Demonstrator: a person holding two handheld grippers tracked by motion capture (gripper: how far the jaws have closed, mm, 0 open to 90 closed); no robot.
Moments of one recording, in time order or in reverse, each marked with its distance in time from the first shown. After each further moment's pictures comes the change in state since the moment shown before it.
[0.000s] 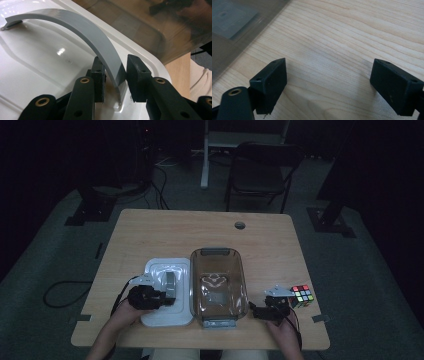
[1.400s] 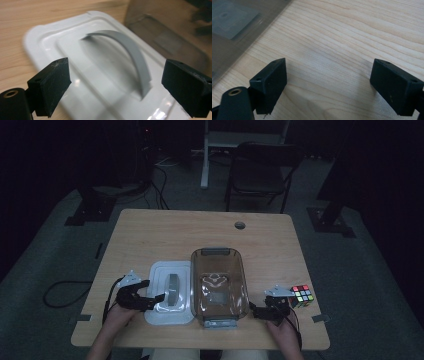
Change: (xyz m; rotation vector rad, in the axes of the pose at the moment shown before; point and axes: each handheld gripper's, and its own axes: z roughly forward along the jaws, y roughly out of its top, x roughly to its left) left arm 0.000 -0.017 -0.029 -0.140 0.337 -0.121; right arm 0.000 0.000 0.000 0.000 0.000 -0.001
